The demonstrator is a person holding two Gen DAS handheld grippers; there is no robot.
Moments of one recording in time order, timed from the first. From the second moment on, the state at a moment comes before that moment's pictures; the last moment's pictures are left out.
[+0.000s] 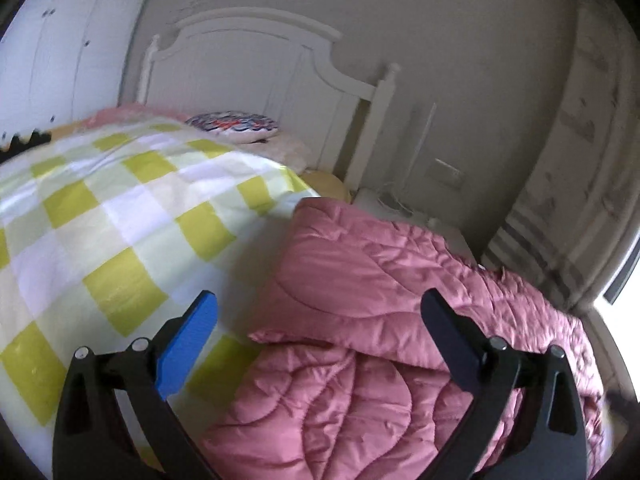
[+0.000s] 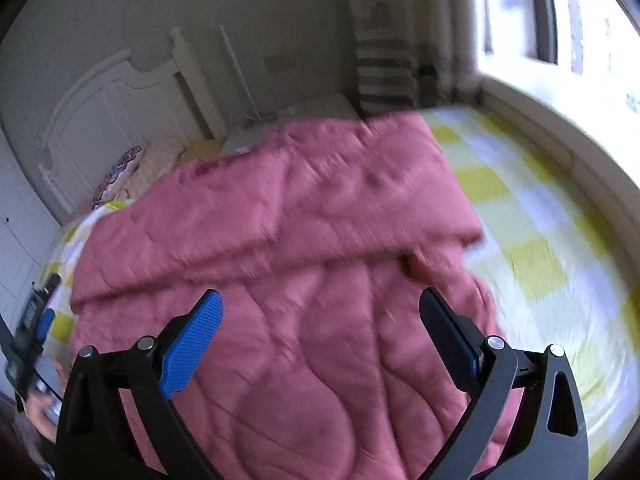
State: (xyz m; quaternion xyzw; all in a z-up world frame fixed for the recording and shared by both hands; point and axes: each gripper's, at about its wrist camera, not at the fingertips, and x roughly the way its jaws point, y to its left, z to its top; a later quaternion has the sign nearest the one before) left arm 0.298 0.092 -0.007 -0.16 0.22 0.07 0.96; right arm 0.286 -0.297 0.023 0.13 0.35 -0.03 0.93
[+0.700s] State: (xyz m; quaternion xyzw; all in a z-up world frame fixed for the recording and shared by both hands) left arm 0.345 0.081 0.017 -0.20 0.28 -0.09 0.93; right arm 0.396 -0.226 -0.037 0.03 0.41 0.00 0.91
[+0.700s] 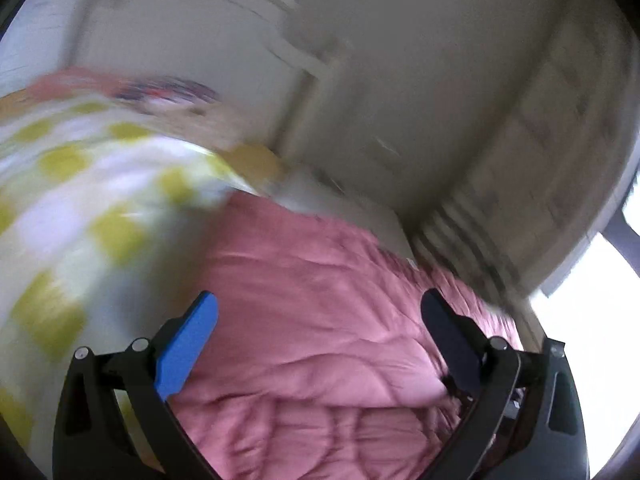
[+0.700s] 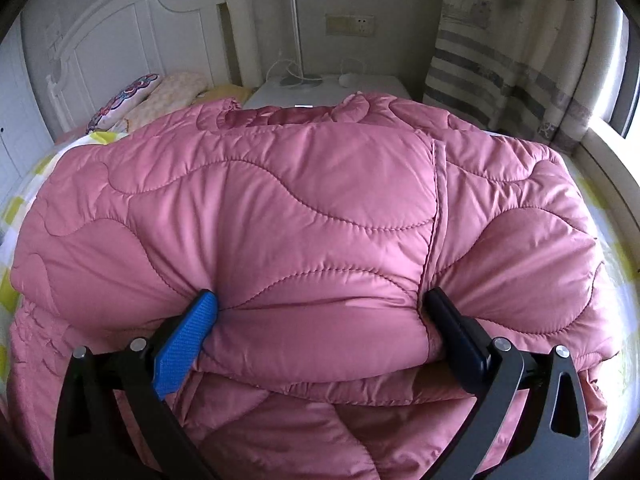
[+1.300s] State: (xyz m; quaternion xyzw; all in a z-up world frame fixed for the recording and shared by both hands) left arm 0.507 0.100 -0.028 -0.21 0.45 -0.07 0.86; right arm 0.386 -0.229 -0.037 0.05 0.41 0.01 0.91
